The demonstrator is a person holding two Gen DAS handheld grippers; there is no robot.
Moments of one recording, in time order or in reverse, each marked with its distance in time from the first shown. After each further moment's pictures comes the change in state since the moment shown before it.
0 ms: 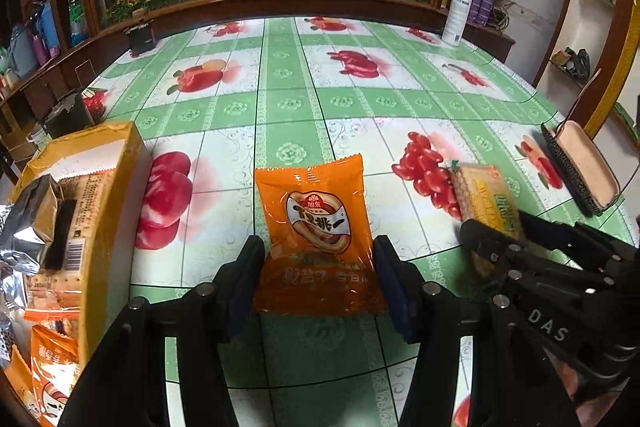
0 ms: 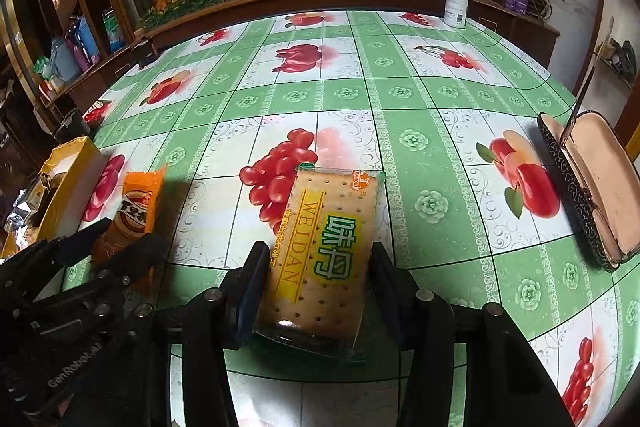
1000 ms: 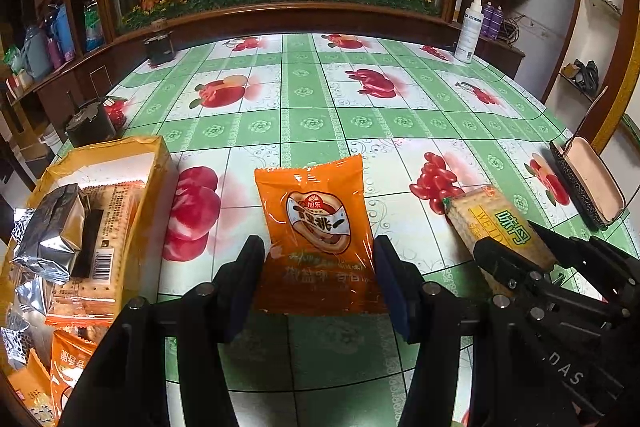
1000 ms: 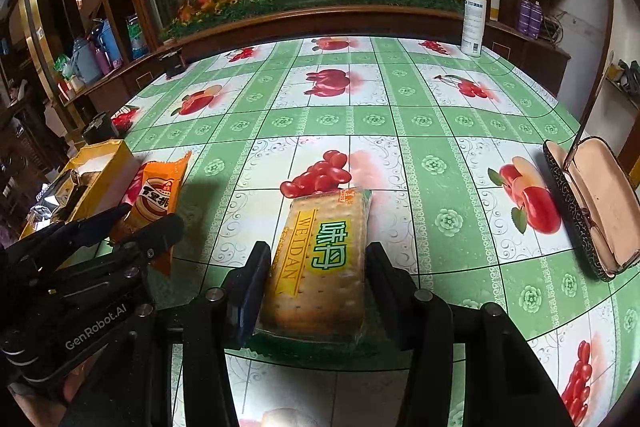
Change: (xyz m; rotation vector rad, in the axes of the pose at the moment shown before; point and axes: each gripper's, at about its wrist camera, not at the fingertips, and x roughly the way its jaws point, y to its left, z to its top) left arm -0.010 0.010 0.003 -0.023 -0.045 0.046; right arm -0.021 0.017 -0.003 -0.050 -0.077 0.041
